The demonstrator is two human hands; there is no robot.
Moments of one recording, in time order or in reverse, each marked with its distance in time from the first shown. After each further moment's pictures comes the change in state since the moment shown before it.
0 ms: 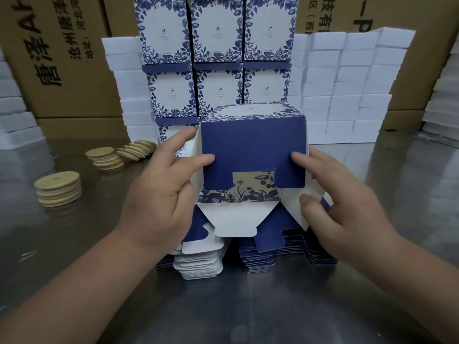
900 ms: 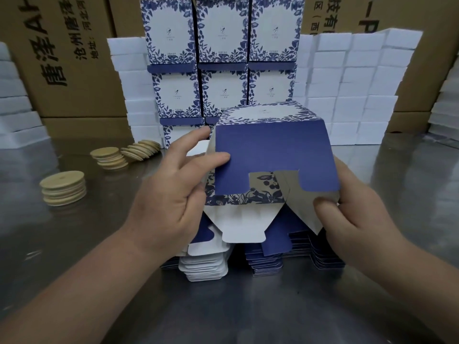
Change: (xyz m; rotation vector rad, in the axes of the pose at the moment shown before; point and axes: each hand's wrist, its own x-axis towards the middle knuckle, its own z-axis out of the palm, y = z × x) left_hand 0.001 0.002 -0.001 -0.061 -0.046 0.095; right_hand 0.001 0.000 0.000 0.124 -0.101 0.101
